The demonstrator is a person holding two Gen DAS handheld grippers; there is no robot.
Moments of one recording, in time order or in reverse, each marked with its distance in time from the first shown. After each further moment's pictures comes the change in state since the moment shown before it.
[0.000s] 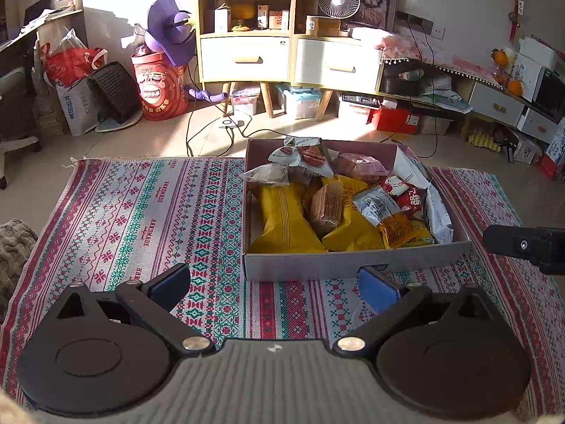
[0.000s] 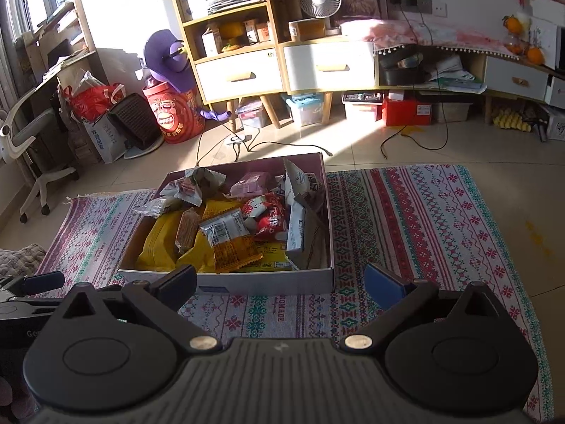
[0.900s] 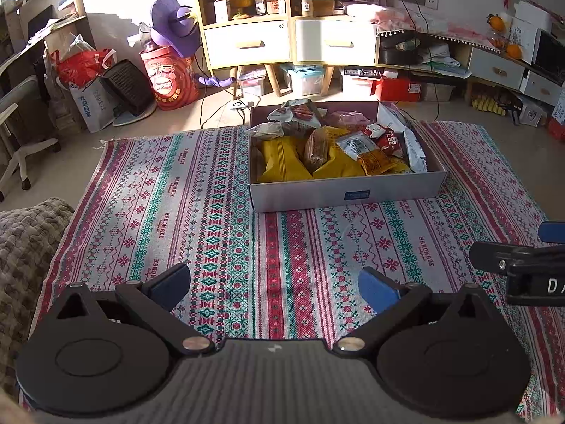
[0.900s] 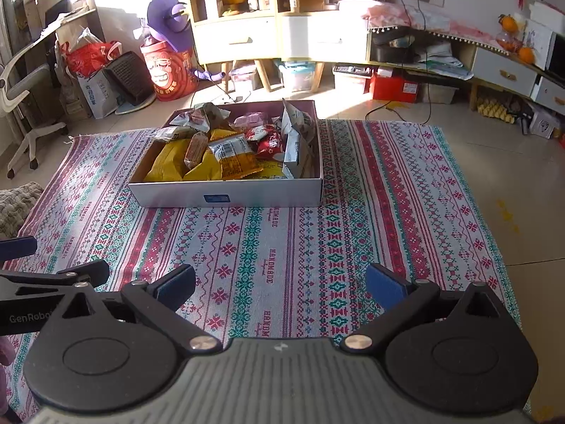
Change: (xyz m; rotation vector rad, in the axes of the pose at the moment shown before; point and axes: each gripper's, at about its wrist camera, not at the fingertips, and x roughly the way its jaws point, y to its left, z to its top) left arm -0.055 -0.021 -0.046 0.070 0.054 0.074; right arm -0.039 0.014 -0.048 -0.057 0.096 -0.066
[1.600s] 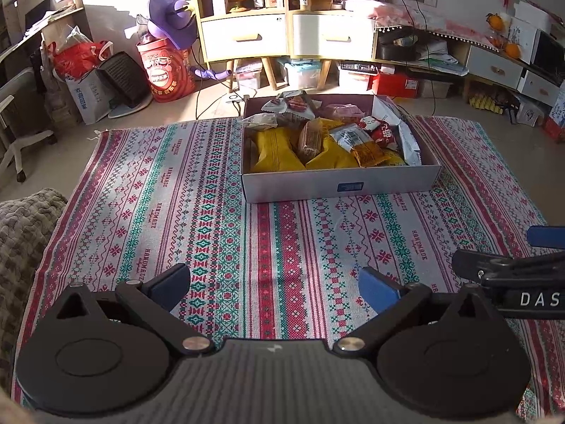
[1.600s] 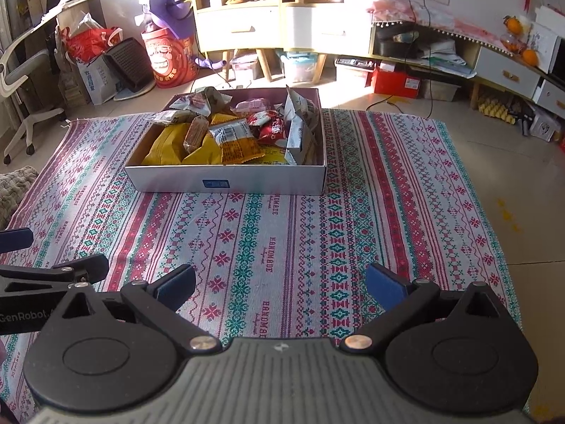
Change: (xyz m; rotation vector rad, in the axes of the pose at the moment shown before) left arm 0.002 -0.003 -0.003 -0.013 0.025 -0.015; right arm 0.007 0.007 -0.006 -0.037 0.031 -0.017
